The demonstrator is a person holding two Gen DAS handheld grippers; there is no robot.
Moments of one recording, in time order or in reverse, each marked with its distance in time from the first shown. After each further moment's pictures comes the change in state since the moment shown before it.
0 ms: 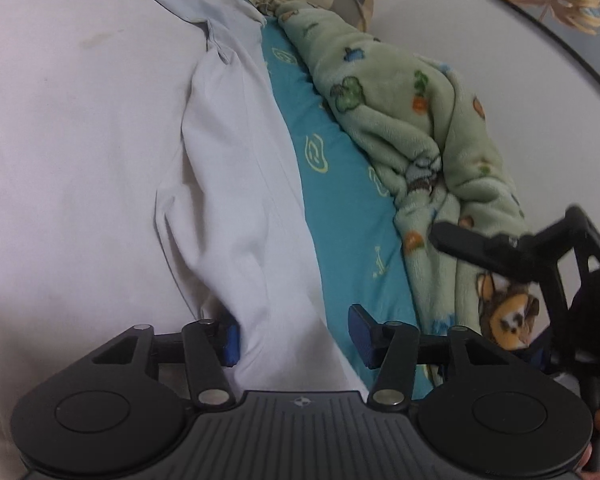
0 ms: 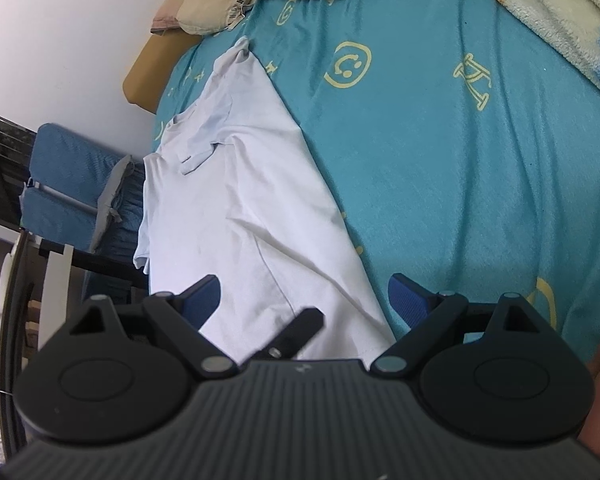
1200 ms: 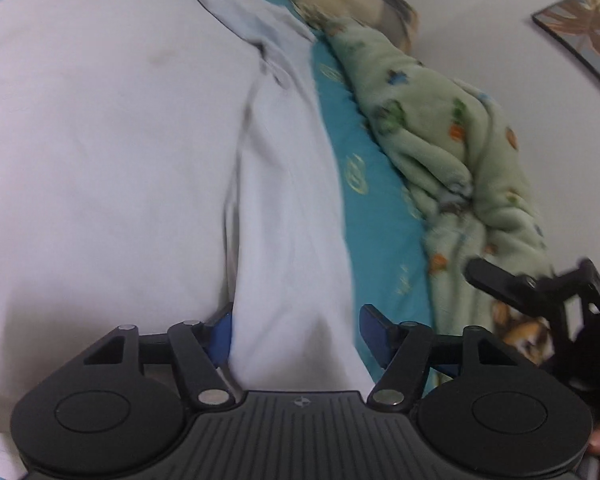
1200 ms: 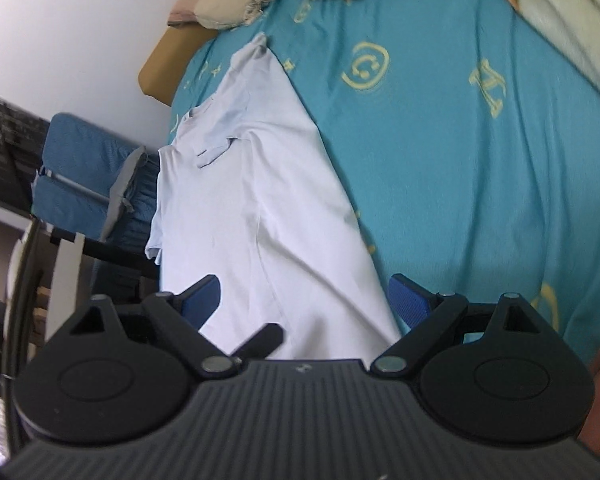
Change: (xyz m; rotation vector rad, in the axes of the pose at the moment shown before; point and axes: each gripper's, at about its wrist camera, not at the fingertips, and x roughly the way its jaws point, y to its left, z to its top) left arm -0.047 0.011 0.005 -0.093 0.000 0.064; right arm -0.005 0.003 0.001 -0.012 0.018 0.036
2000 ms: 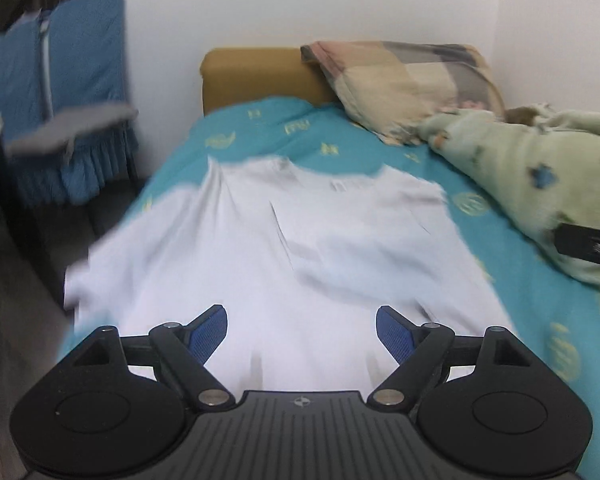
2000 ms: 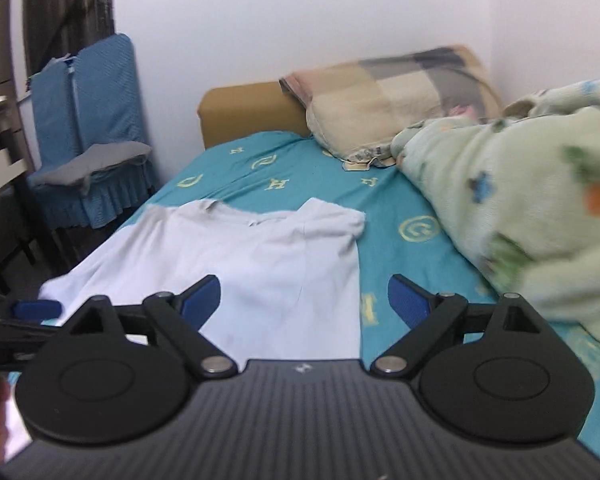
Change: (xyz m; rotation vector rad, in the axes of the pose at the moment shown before) left arm 0.026 -0.009 0.217 0.366 -0.304 0.558; right arm 0.109 0.154 0.108 -0.816 -0.371 -0.148
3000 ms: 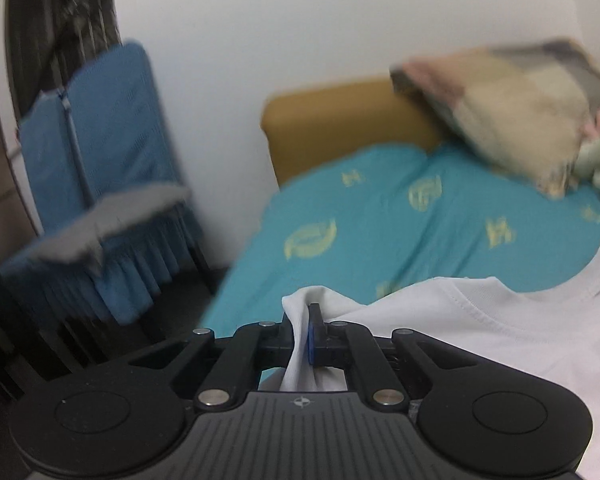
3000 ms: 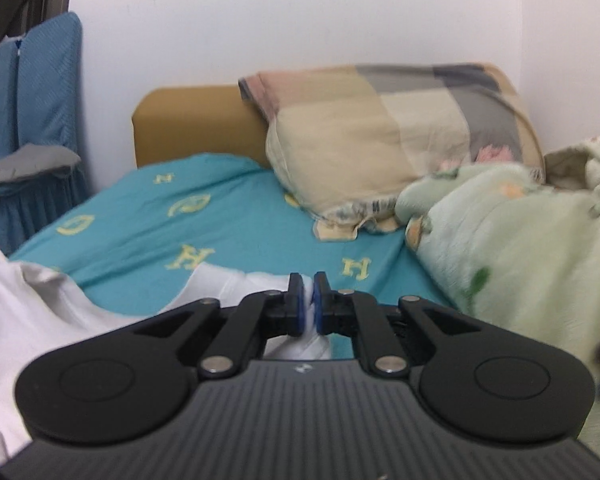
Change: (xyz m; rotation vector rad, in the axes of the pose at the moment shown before) left arm 0.286 0.088 0.180 0.170 -0.149 0.357; right arm 0.333 -0.053 0.099 -0.111 -0.072 -0.115
